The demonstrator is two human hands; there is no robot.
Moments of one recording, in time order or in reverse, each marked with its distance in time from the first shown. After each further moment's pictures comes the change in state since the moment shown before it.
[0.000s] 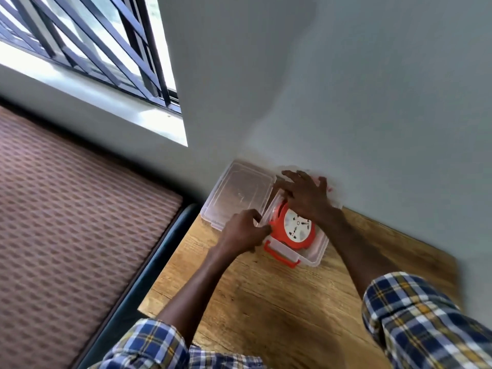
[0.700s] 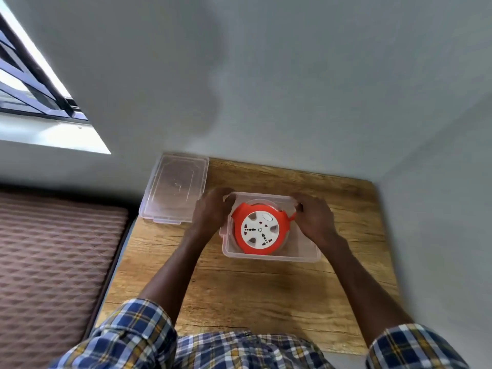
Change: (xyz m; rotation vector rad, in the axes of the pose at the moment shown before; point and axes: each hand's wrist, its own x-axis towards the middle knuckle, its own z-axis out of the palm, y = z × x) left_hand 0.002 0.031 0.066 0.279 0.092 0.377; right_hand -0.205 0.067 0.045 0.395 0.257 0.624
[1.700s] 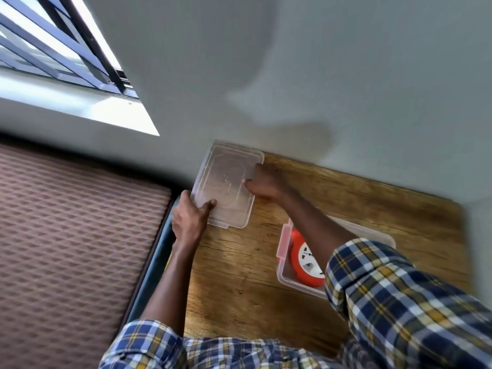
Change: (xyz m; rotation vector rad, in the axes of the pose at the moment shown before) left_hand 0.011 -0.149 -0.070 -0.079 0.245 -0.692; right_hand 0.126 -0.223 0.125 -0.115 -0.497 -0.238
